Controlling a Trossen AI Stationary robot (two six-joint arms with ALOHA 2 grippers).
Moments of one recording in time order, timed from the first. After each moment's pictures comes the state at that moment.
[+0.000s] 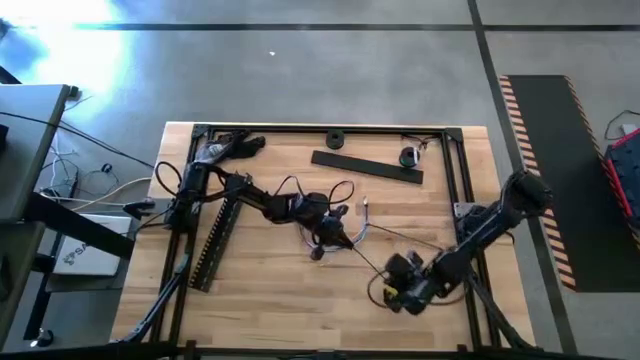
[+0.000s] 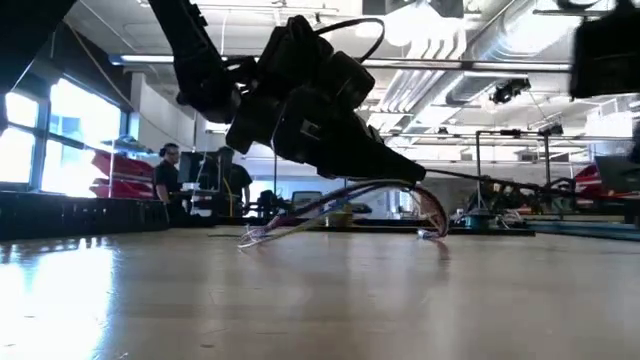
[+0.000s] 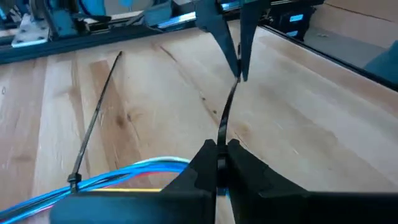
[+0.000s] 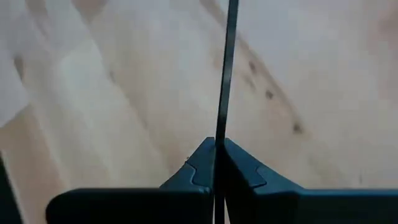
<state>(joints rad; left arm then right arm) 0.01 2.08 1.04 0.64 0.44 0.22 0.81 1.60 0.78 -0.35 0.38 1.40</state>
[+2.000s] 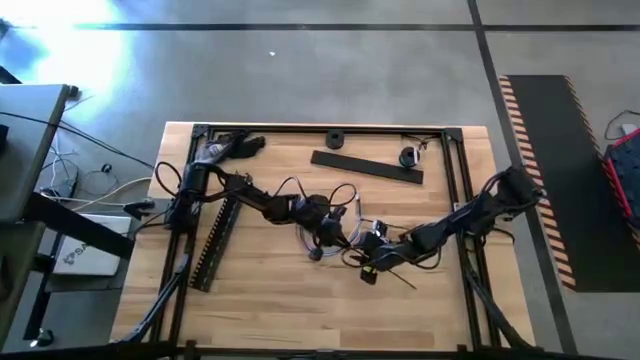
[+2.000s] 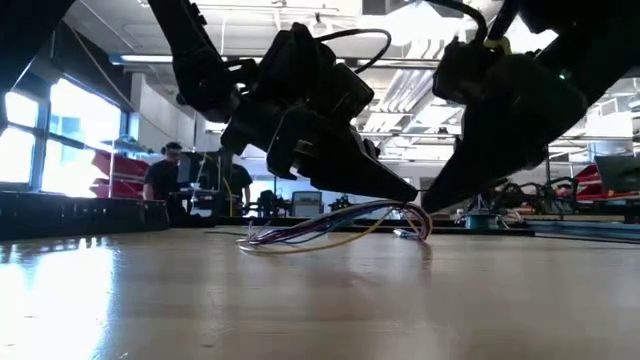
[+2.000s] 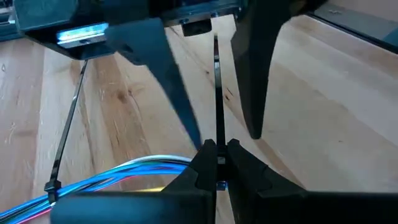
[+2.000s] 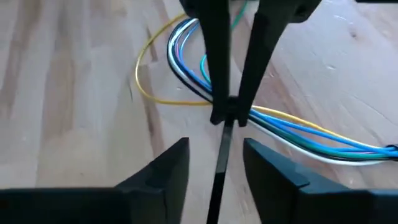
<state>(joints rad) 0.00 2.08 1.04 0.57 0.40 0.26 0.42 1.66 0.68 0.15 0.41 0.57</state>
